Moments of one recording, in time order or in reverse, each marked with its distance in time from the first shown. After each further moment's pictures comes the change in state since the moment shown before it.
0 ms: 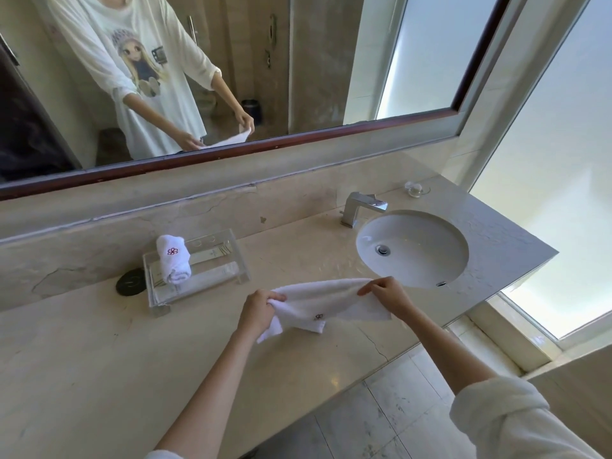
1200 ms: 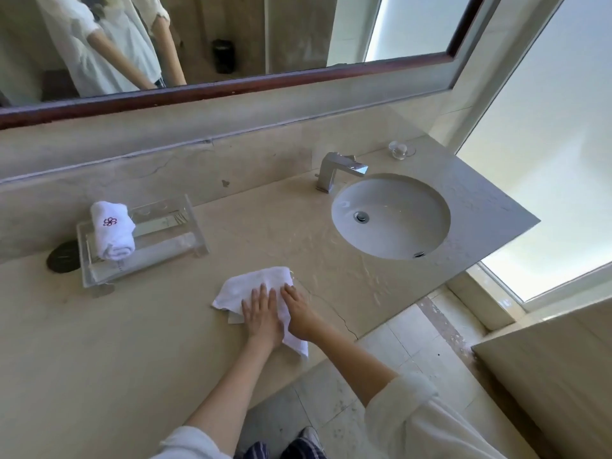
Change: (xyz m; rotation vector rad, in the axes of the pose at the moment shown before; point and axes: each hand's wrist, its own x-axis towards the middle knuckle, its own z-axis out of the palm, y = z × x) left_hand 0.018 -0.024 0.154 0.713 -0.215 -0.088; right_hand -0.010 0.020 0.132 -0.376 -0.428 -0.188
